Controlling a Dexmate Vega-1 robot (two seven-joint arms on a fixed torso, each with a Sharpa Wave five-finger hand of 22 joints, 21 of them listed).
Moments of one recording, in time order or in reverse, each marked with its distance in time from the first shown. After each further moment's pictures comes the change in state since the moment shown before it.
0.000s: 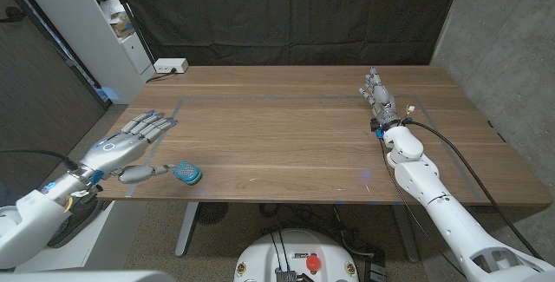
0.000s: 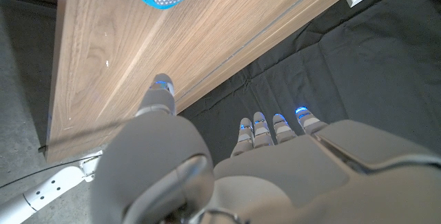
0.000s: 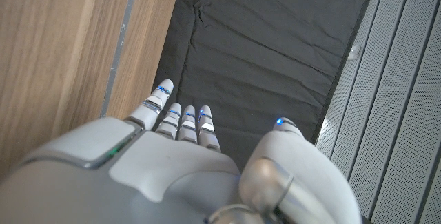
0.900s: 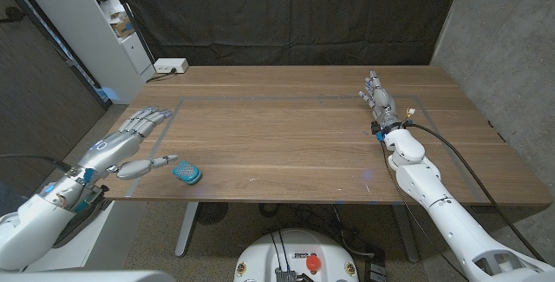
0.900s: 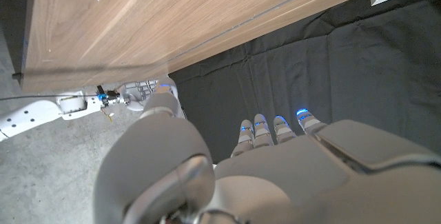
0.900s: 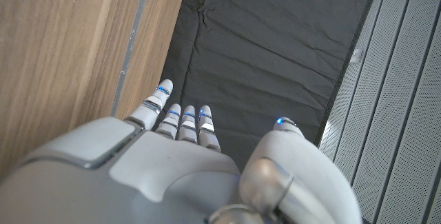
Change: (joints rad) left arm -0.123 -0.090 0.001 0.140 -0.205 -0.179 -0.096; left_hand -0.025 0.025 0.015 -0.007 -0.031 -0.016 -0.008 -0.006 -0.005 -0.005 0.005 -0.007 -0.004 -0.008 0.003 0.006 0.003 0.003 0.025 0.000 0.002; right arm -0.009 -0.008 0.001 0.007 0.004 0.001 0.019; right_hand 0.004 -0.004 0.003 0.003 0.000 0.000 0.000 0.000 0.000 -0.004 -0.004 0.000 0.000 -0.005 -0.005 0.000 0.000 -0.004 0.004 0.000 0.000
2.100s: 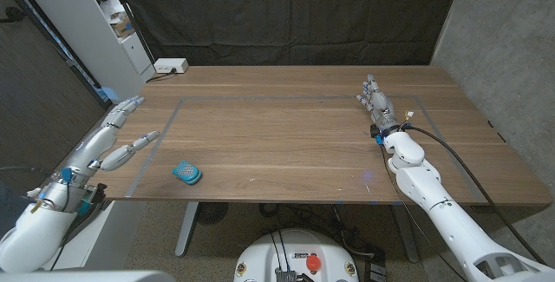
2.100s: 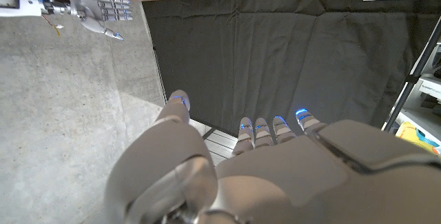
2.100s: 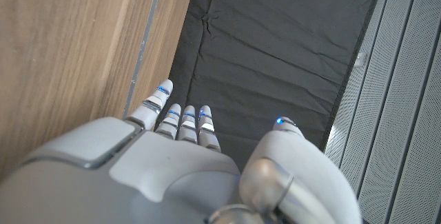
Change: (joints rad) left arm -0.096 -0.101 0.024 0.151 -0.335 -0.074 -0.101; left_hand -0.095 0.116 0.033 0.033 -0.039 0.009 -0.007 -0.009 0.000 -0.047 -0.015 -0.031 -0.012 -0.025 -0.028 -0.012 -0.002 -0.014 -0.021 0.000 0.000; right arm -0.009 0.000 -0.004 0.003 0.008 -0.015 0.018; right_hand 0.000 0.000 0.003 0.003 0.000 0.000 0.000 0.000 0.000 0.000 0.000 0.000 0.000 -0.005 -0.005 0.000 0.000 0.000 0.000 0.000 0.000
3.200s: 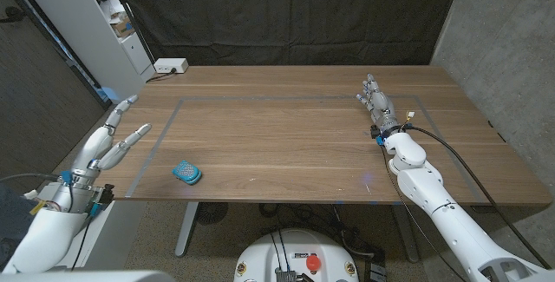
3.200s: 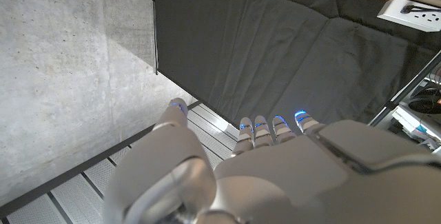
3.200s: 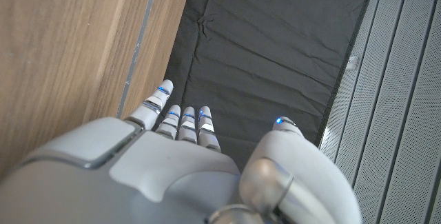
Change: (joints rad) left arm -0.019 0.001 0.089 0.077 -0.299 -0.001 -0.100; left_hand -0.064 0.004 -0.019 0.052 0.000 0.013 -0.006 0.000 -0.005 0.020 0.002 0.008 0.000 0.003 -0.004 0.000 0.000 0.000 -0.007 0.000 0.000; right arm -0.031 -0.016 0.000 -0.045 -0.001 0.006 -0.001; right_hand 0.000 0.000 0.004 0.004 -0.007 -0.011 0.000 0.000 0.000 -0.011 0.003 -0.008 0.000 -0.011 0.004 -0.004 0.005 -0.004 -0.004 0.000 0.000
